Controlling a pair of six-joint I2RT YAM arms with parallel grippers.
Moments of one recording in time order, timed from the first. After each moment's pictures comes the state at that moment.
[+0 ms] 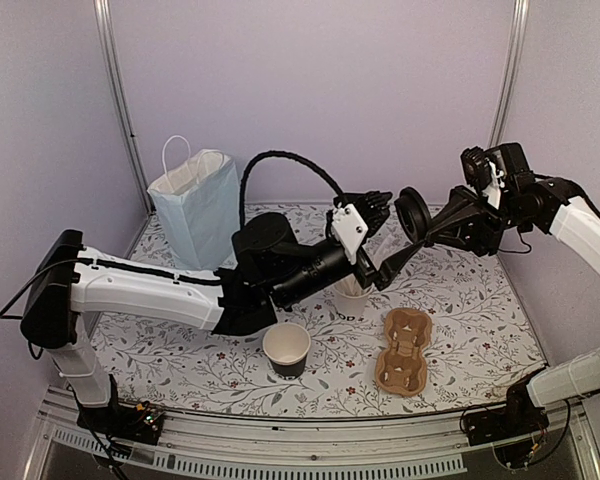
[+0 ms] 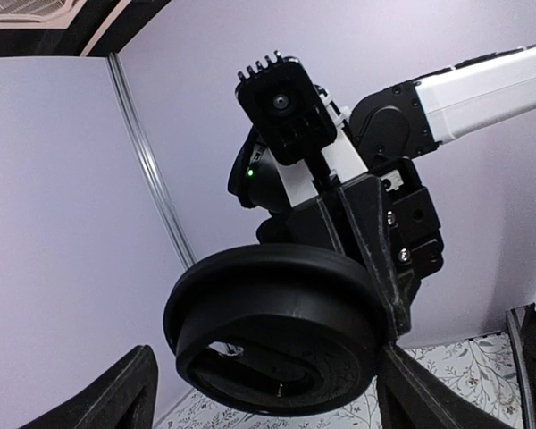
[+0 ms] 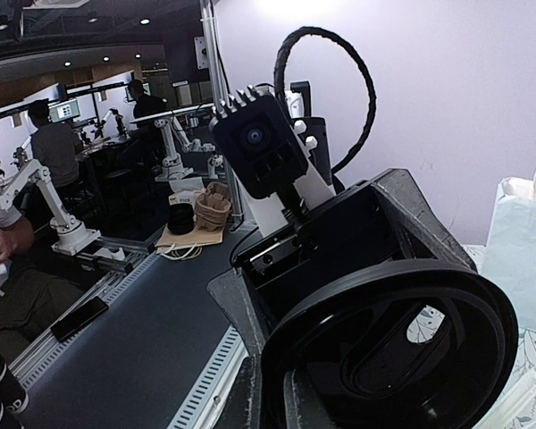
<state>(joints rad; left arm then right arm) -1.25 1.79 1.26 0.83 -0.11 0.41 0.36 1.26 1.28 -0.78 -1.55 -0.69</state>
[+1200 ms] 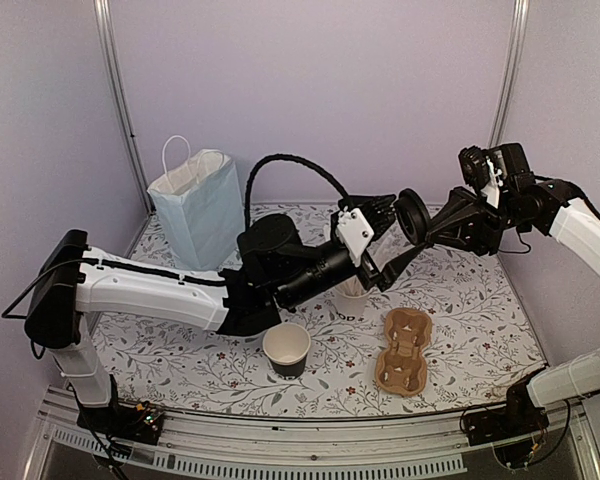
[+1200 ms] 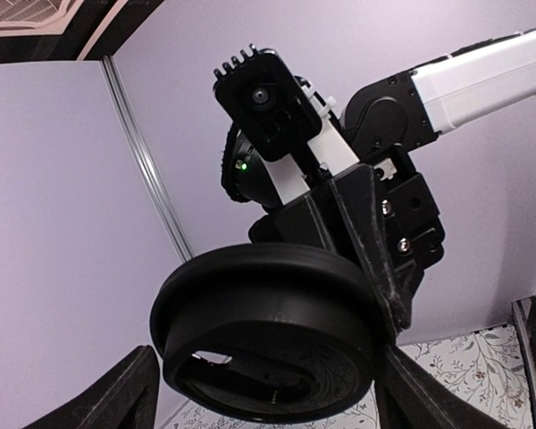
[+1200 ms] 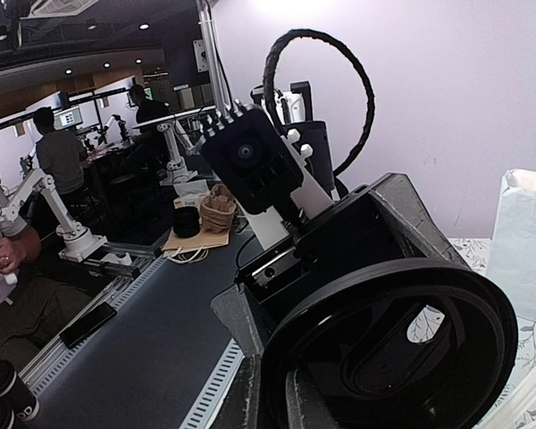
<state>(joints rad) -1.25 1.81 1.27 0.83 -0.11 0.44 0.37 1.26 1.26 -0.74 -1.56 -0.61</state>
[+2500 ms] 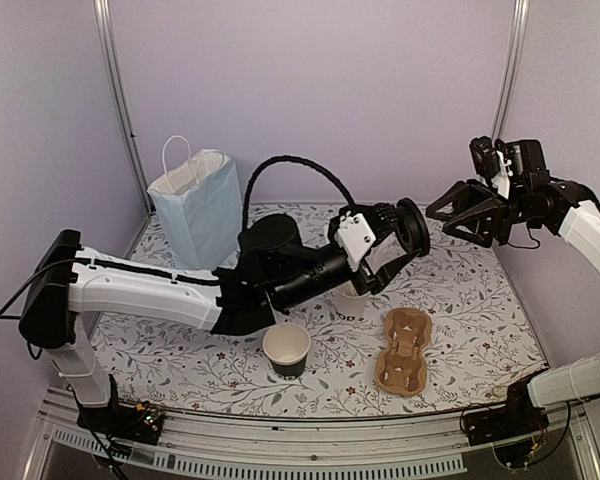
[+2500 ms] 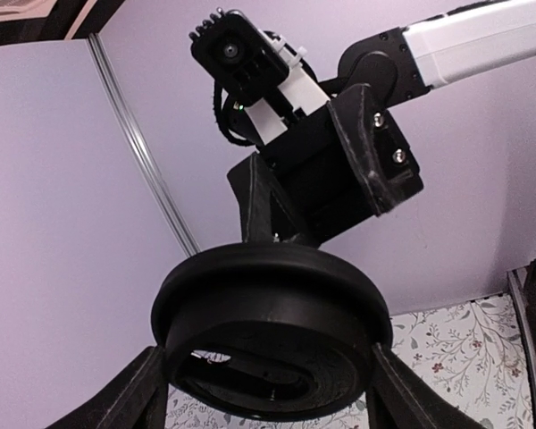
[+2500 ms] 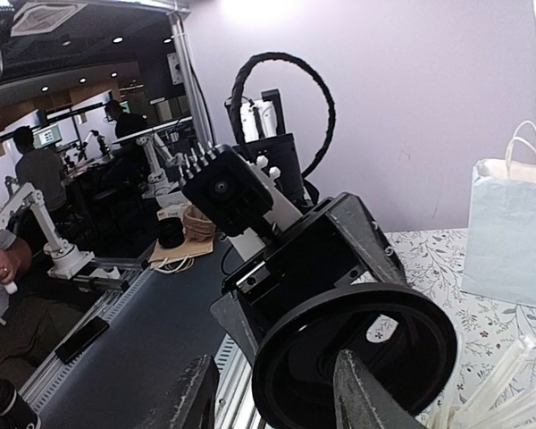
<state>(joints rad) -1.25 1.79 1.26 0.77 -0.11 0.46 0.29 1.23 1.25 -0.67 -1.56 -0.48</state>
